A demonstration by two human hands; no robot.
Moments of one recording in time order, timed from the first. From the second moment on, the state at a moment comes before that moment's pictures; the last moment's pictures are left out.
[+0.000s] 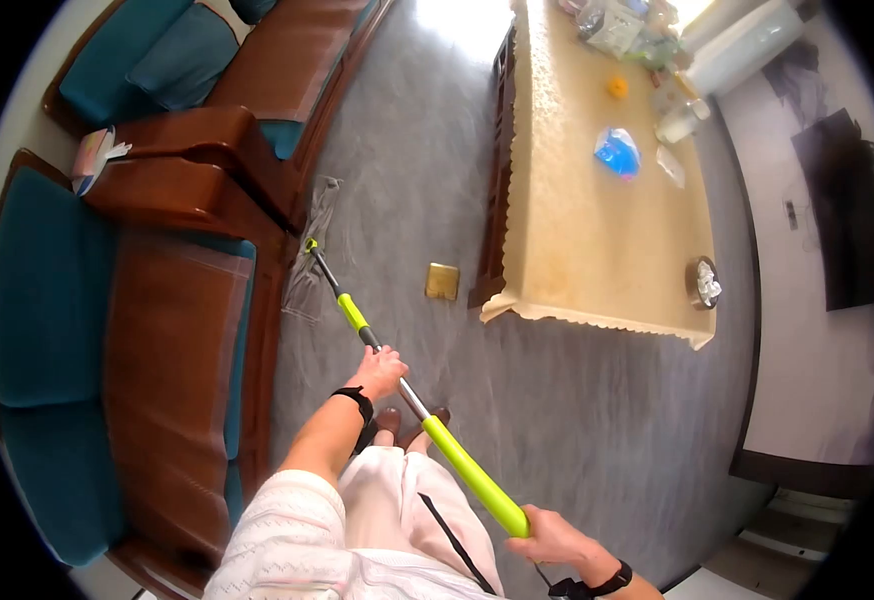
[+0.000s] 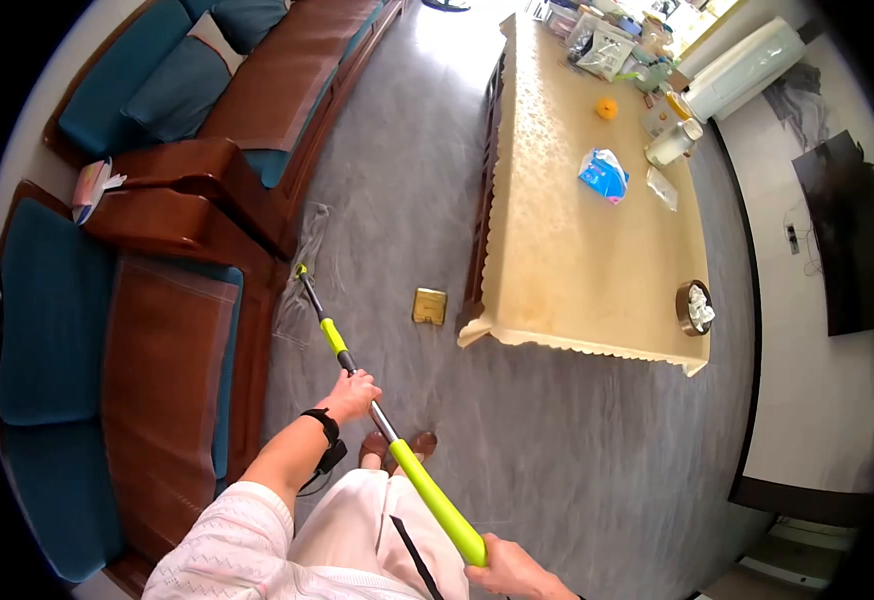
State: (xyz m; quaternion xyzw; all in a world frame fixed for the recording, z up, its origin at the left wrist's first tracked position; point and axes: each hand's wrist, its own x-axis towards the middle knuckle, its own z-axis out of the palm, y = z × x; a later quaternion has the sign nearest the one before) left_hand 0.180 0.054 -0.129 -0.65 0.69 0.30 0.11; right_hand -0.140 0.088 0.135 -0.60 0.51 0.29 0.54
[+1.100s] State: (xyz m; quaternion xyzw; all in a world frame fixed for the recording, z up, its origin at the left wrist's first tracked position) left_hand 0.081 -0.068 -0.096 -0.61 0.72 0.33 -0.04; right_hand -0.139 0.066 0.242 -0.35 0.66 0.09 0.66
